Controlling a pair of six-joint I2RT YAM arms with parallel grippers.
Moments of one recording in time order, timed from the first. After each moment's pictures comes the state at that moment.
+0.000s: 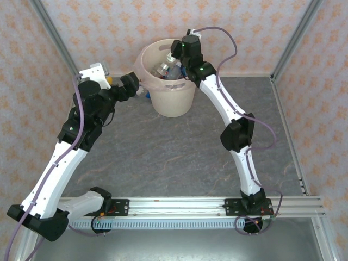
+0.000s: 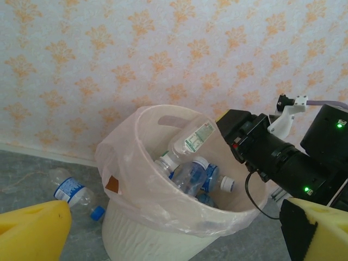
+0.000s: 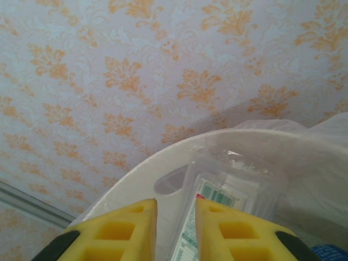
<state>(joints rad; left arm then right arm) -0.35 1.06 1.32 -0.38 -0.19 -0.47 0.50 2.33 2.51 -0.37 0.19 0.64</state>
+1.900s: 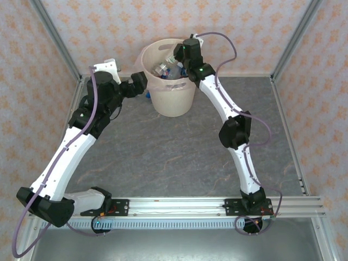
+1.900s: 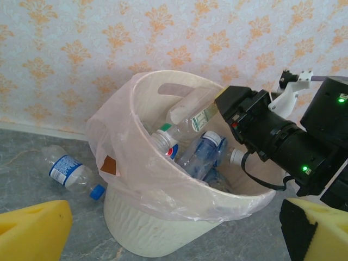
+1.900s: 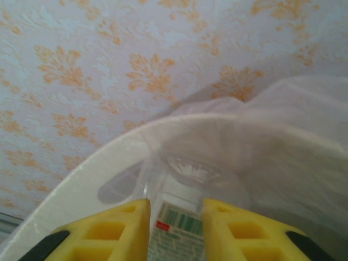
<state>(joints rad) -0.33 1.20 1.38 -0.43 -0.13 -0.46 0.48 2.40 2.54 -0.40 0.20 0.69</state>
